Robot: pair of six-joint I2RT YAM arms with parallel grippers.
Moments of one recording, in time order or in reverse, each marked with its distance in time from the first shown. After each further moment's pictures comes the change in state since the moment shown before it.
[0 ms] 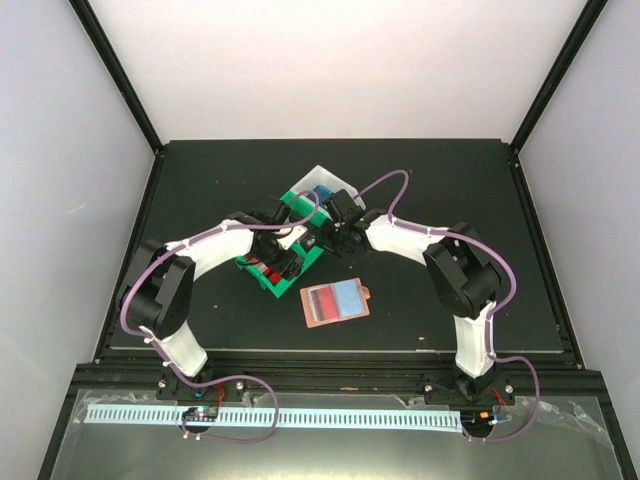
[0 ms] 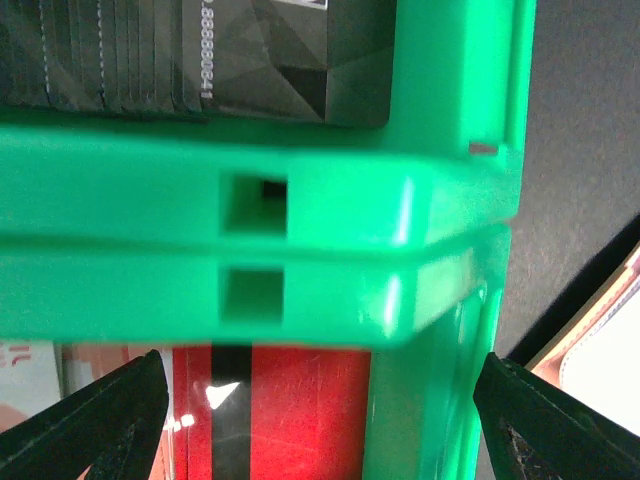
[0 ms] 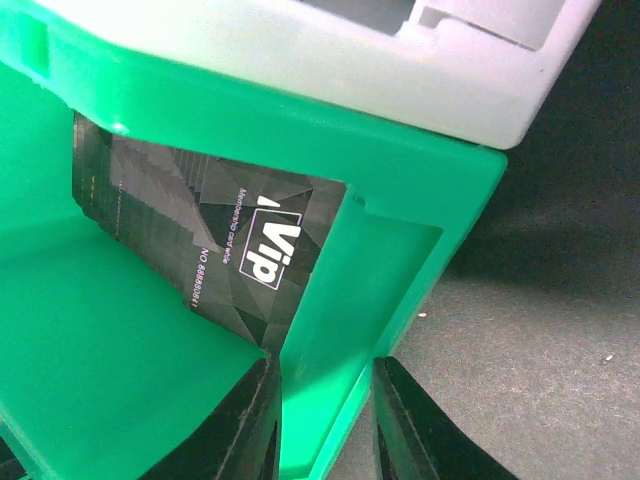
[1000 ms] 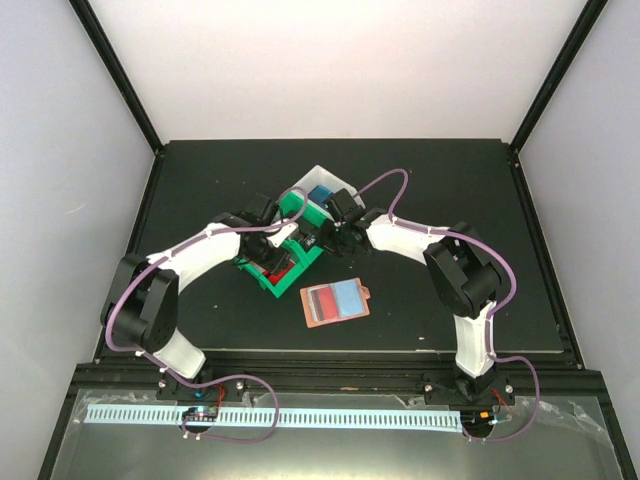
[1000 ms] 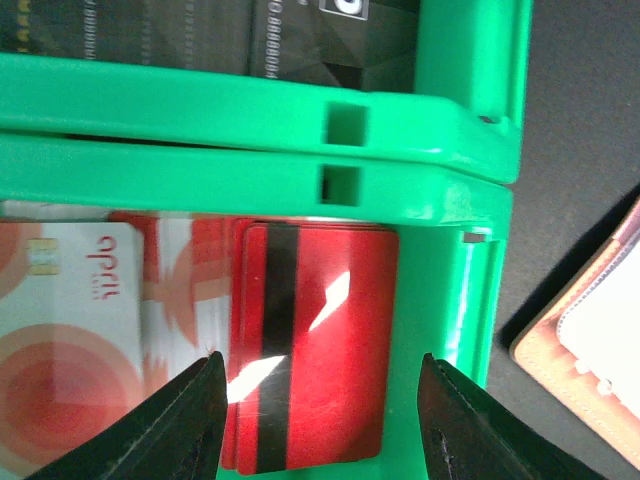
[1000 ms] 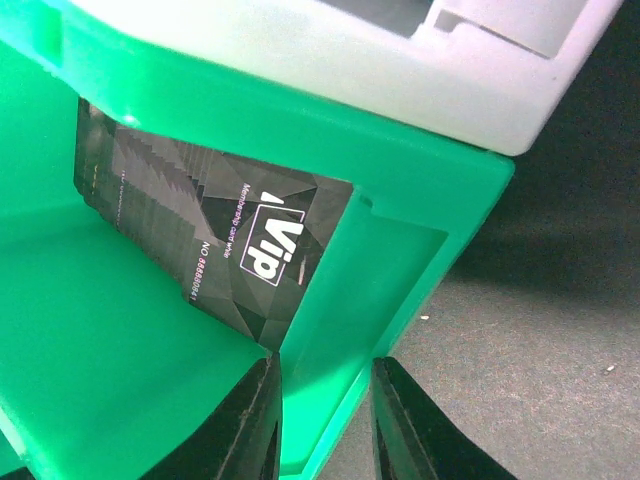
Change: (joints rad) left arm 0.040 -0.113 -0.055 0.005 0.009 0.025; right arm -0.006 0.000 0.000 0.002 -0.021 -0.045
